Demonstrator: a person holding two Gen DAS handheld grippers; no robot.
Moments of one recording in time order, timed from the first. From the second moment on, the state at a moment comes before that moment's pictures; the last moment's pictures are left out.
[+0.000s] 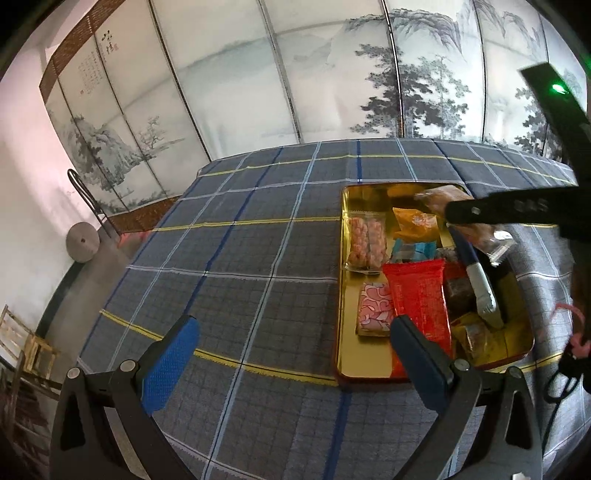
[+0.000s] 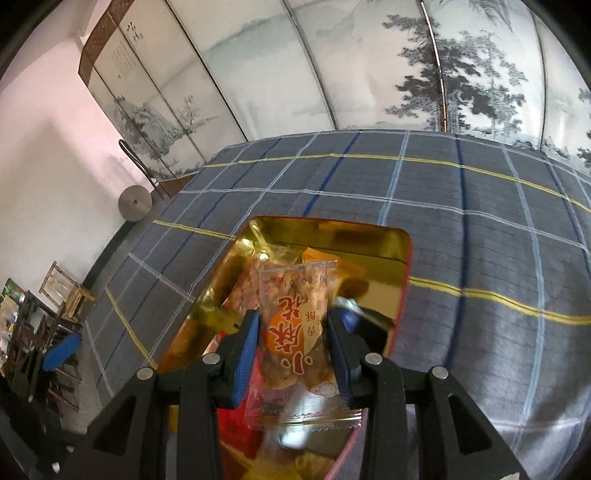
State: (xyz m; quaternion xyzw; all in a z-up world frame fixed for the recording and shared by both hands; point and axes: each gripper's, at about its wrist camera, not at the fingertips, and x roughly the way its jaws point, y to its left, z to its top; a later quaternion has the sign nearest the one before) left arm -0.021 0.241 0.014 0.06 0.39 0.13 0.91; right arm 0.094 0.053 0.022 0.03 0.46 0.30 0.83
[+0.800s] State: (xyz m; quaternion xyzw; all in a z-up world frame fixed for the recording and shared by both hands) left arm -0.010 0.261 -0.004 0.03 0.41 0.12 0.91; right arm 0.134 0.102 -0.001 0.04 0.49 0.28 0.83
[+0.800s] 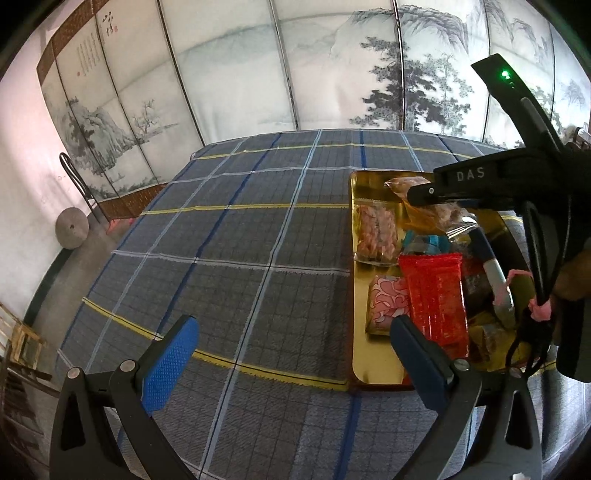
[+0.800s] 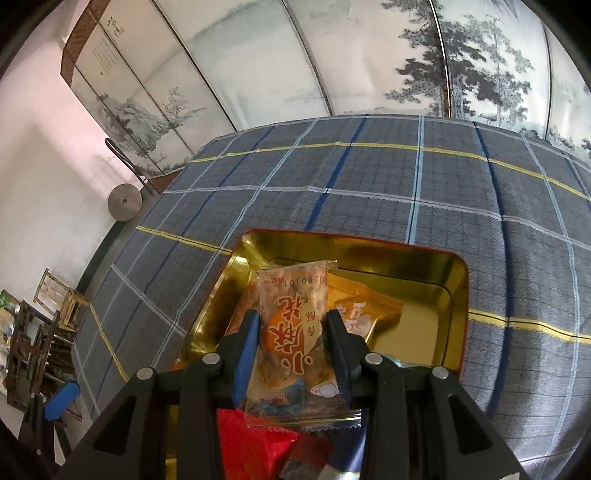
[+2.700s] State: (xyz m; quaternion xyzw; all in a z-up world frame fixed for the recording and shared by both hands) left arm -0.174 0.167 0.173 0.02 0.13 0.06 0.99; right arm -0.118 -0.057 0.129 0.01 0.21 0.23 0.95
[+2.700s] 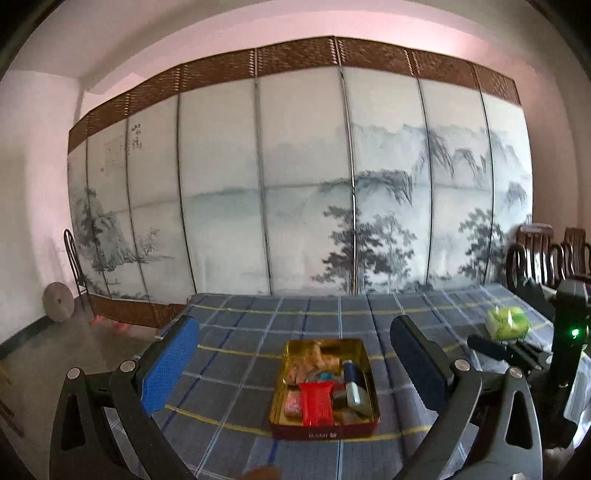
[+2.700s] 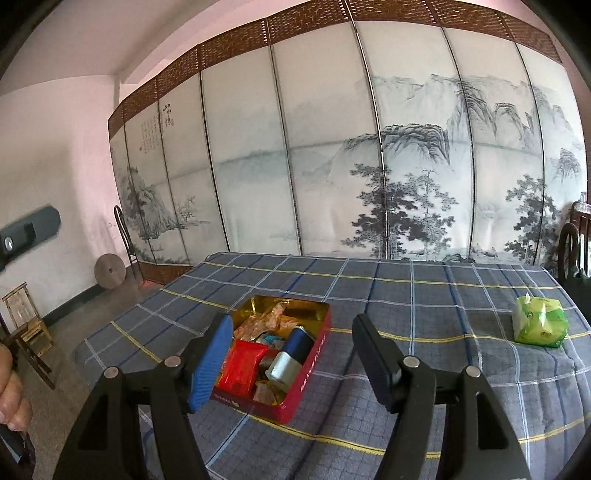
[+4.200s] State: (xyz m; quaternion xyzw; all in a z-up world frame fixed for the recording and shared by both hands) left arm -0.101 0.182 0.046 0.02 0.33 0.11 0.94; right arm -0.080 -0.114 0.049 0.00 0.33 0.17 0.93
